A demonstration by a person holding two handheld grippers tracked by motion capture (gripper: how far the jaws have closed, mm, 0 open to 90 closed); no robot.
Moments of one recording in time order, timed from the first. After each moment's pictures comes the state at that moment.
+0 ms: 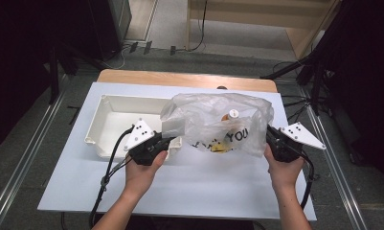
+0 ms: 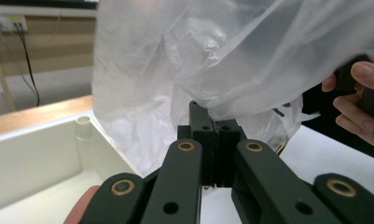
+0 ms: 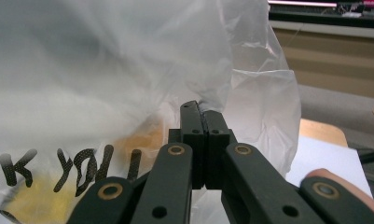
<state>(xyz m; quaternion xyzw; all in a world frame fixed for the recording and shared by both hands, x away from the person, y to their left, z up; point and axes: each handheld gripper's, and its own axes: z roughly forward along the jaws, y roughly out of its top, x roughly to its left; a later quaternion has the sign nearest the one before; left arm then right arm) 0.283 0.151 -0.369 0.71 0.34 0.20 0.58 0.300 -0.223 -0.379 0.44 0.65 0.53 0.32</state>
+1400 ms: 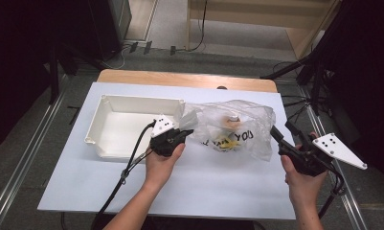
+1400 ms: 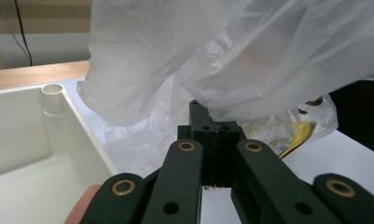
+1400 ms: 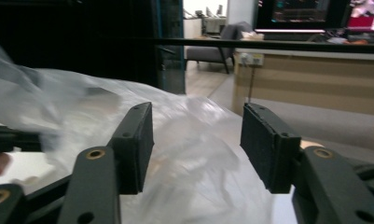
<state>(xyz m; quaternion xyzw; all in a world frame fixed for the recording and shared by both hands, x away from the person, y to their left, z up) 0.318 0.112 -0.397 0.72 0.39 0.17 0.56 0.254 -0.254 -0.342 0.43 0.61 0.58 0.33</state>
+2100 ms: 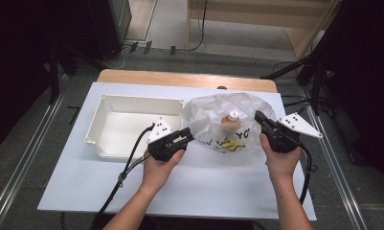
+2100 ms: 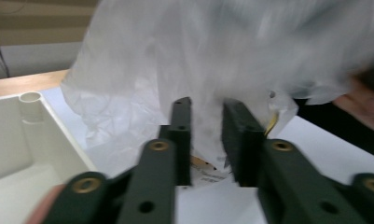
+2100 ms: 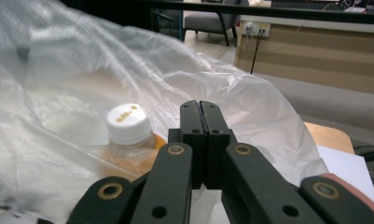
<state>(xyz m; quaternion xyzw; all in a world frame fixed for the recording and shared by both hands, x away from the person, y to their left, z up) 0.303 0.119 -0.395 0.72 0.35 0.15 0.58 0.320 -0.216 -0.368 0.44 0.66 0.53 0.31</state>
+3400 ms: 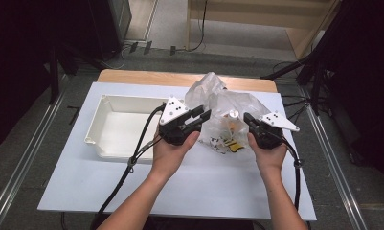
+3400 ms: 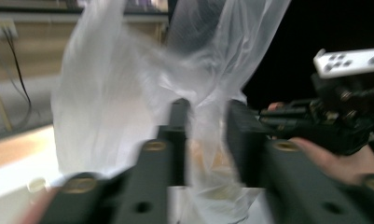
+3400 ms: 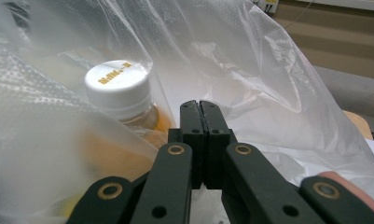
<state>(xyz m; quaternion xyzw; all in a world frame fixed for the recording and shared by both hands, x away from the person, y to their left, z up) 0.318 0.084 -0.325 0.72 0.36 0.19 0.57 0.344 -0.194 -0.395 0.44 0.69 0.49 0.31</state>
